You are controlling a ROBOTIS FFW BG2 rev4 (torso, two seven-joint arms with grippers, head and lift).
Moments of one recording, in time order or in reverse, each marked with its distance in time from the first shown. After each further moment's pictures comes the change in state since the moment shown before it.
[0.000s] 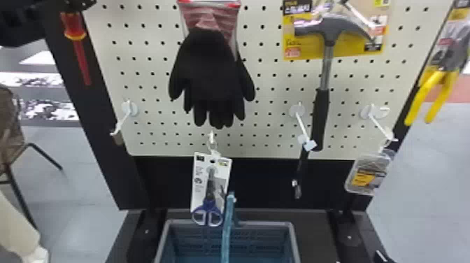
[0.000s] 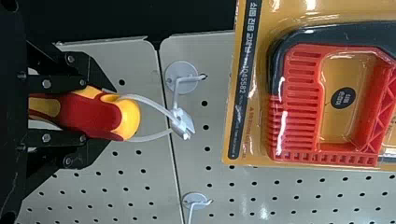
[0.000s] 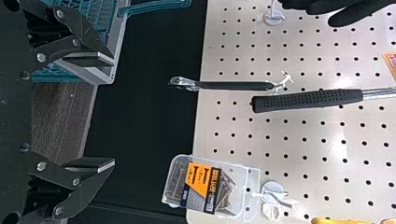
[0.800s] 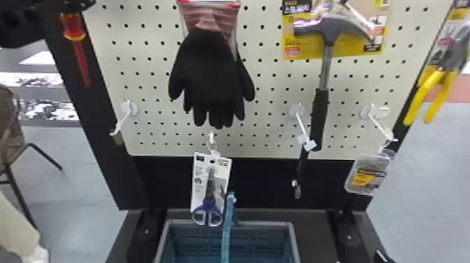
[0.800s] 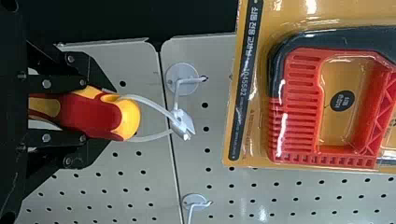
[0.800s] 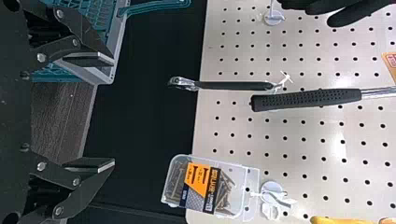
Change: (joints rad) left arm 0.009 -0.003 0.005 -0.002 0.003 -0.007 0.007; right arm 0.002 0.000 0.000 -0.002 0.001 0.000 0.000
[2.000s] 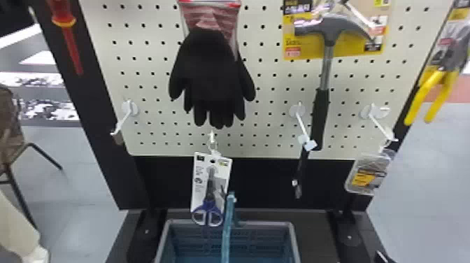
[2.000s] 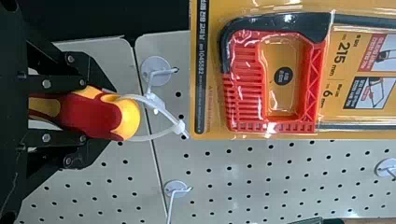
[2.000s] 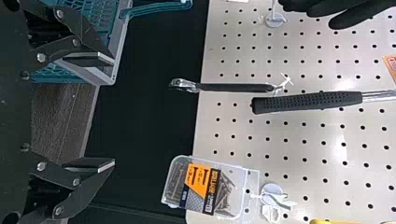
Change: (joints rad) left arm 0.018 0.020 0.032 -0.087 0.074 -0.011 0.082; right arm 0.010 -0.011 -0.001 -0.016 0.000 0.014 0.000
